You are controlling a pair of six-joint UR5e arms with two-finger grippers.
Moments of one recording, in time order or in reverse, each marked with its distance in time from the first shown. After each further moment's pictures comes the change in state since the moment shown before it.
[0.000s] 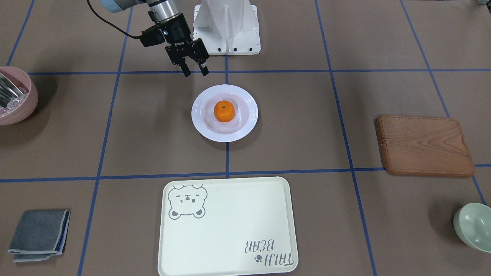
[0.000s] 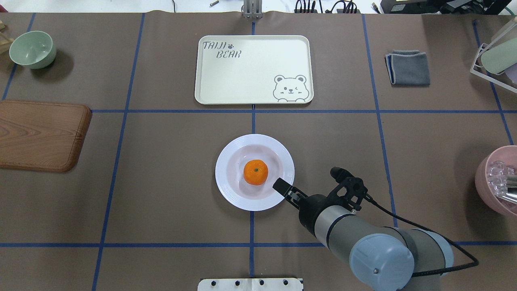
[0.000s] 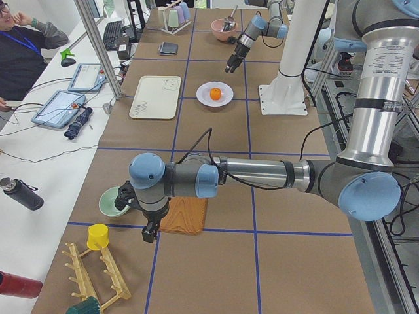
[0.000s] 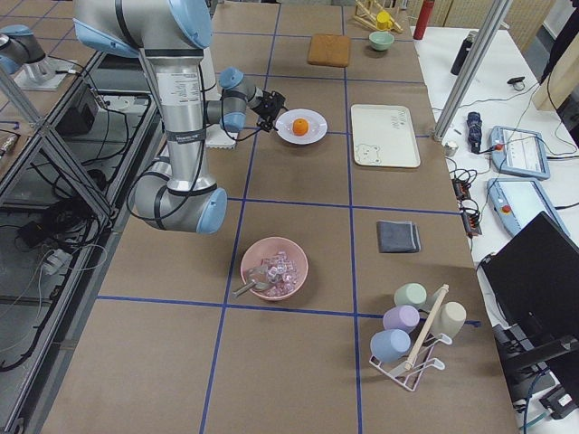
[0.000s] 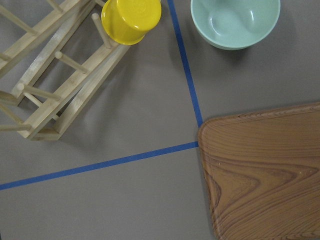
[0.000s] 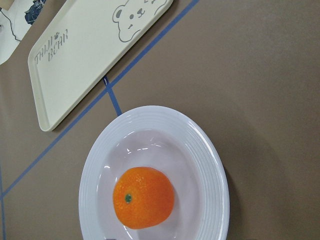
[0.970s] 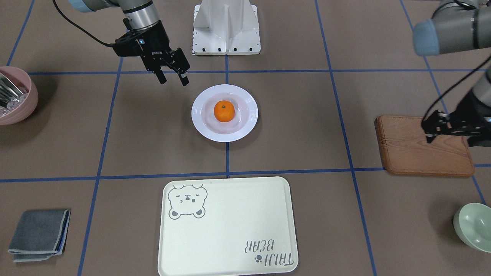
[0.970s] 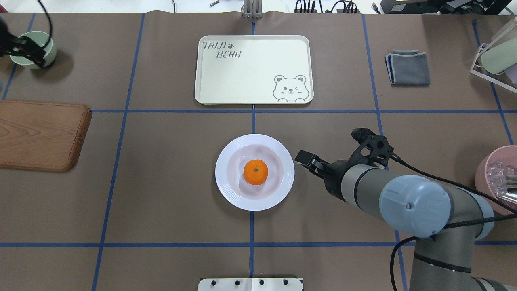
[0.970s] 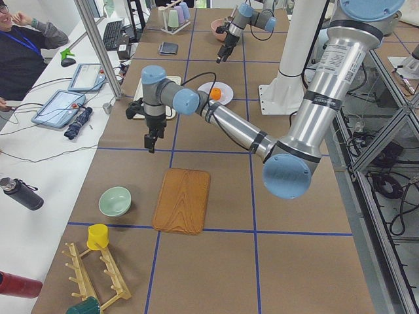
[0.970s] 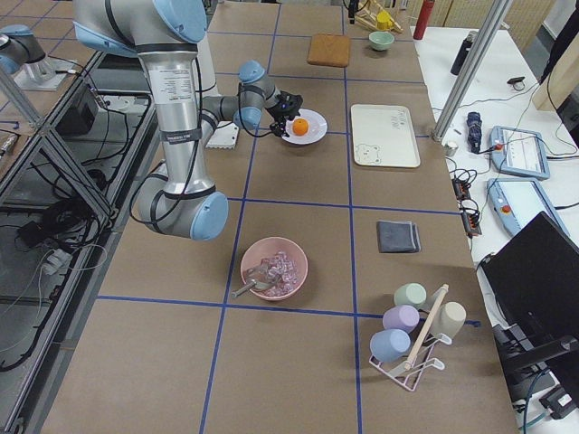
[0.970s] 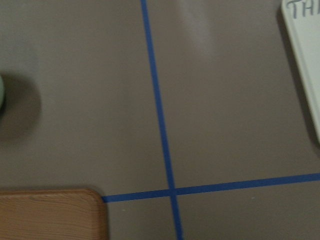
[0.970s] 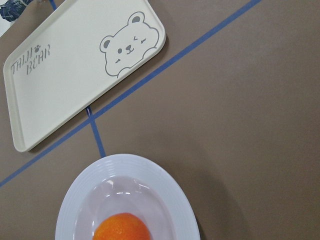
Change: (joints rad) left arm 0.391 -0.205 -0.211 0.073 0.203 -0.474; right arm 0.161 -0.030 0.100 -0.143 0.216 -0.150
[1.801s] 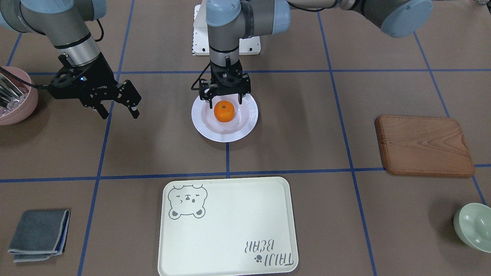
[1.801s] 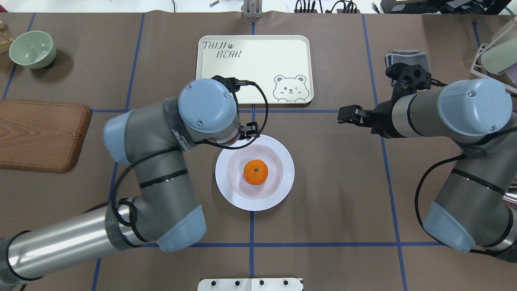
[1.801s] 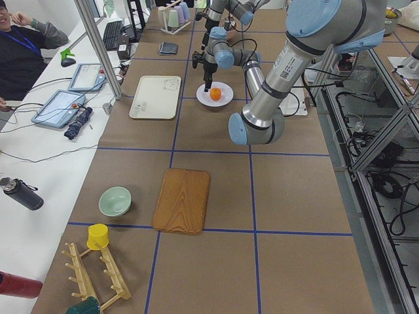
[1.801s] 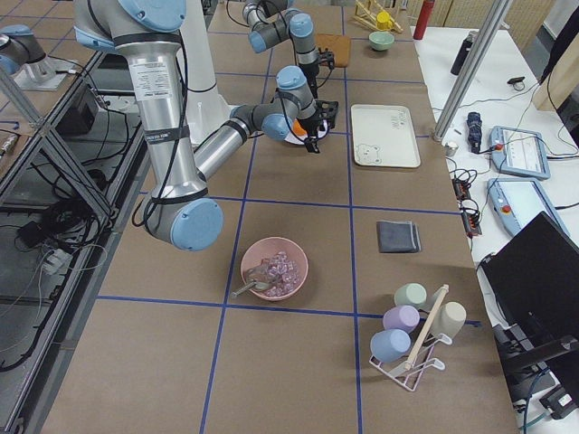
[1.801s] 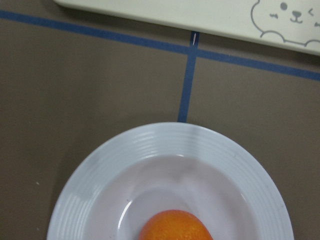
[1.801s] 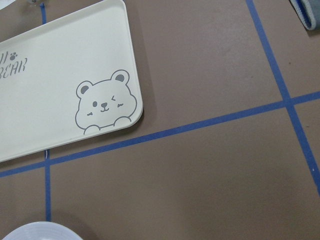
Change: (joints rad) left arm 0.724 -0.423 -0.043 0.020 0.371 -1.050; right arm 0.352 -0.022 -0.053 -0.027 0.385 -0.417
